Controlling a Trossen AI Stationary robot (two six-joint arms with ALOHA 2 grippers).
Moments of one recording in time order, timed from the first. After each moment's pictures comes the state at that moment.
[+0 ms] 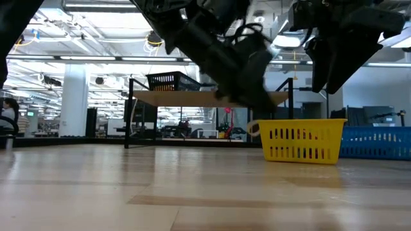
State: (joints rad) left arm -0.06 2.06 1.35 0.09 -0.24 -0.12; right arm 0.35 1.49 1.09 -1.01 0.35 0.42
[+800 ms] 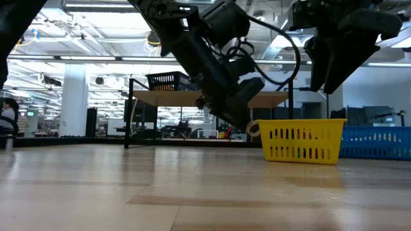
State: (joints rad) left arm -0.05 2.07 1.35 -0.09 -0.41 -0.24; right arm 0.35 1.49 1.09 -1.01 0.37 0.42
